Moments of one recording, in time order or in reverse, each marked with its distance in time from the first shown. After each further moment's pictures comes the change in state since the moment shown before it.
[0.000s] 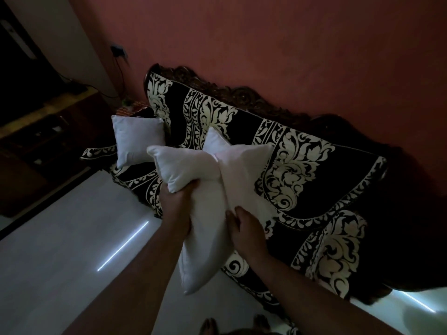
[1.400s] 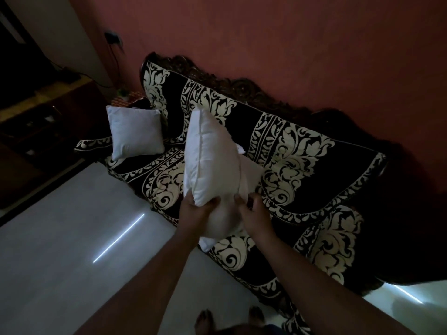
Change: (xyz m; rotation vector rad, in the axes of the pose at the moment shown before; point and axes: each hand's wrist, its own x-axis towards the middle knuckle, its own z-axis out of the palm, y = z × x) left_hand -0.024 -0.052 0.000 0.204 -0.236 -0.092; right_hand 0.031 0.005 -0.016 0.372 -0.037 0.403
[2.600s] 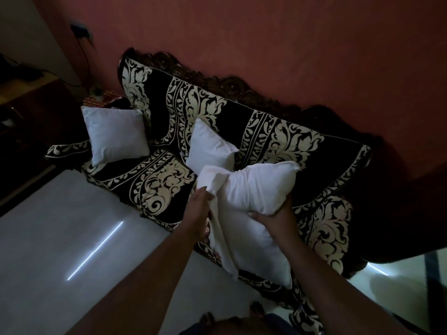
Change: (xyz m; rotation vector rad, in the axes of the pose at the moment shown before) left_hand 0.058 -0.020 -0.027 -0.109 -0.173 -0.400; right_hand -0.010 0.019 0.001 -0.117 0.273 -0.019
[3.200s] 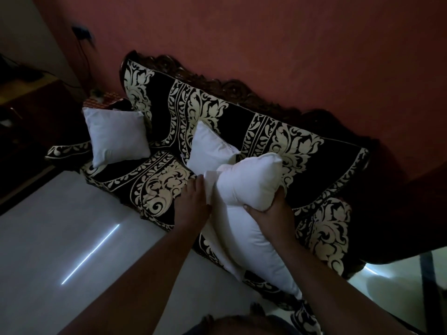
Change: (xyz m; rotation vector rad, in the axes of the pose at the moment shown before) left_hand 0.022 -0.007 -0.045 1.378 0.222 0.670; right_hand -0.025 -0.044 0.017 -0.269 0.176 -0.282
